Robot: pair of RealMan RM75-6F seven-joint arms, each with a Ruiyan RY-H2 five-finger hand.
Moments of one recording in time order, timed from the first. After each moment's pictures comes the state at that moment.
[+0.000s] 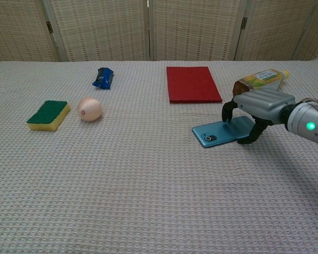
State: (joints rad) left arm -0.05 -1.12 -0.04 -1.64 1.46 1.51 0.09; right arm 0.70 -1.66 0.15 -1.11 -1.27 0.82 -0.30
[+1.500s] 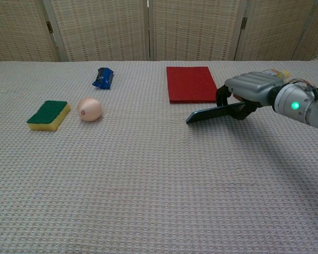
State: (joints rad) left arm -0.05 -1.13 -0.05 -1.62 1.46 1.50 0.07; right arm 0.80 -1.66 0.19 -1.06 -1.23 0.78 -0.30
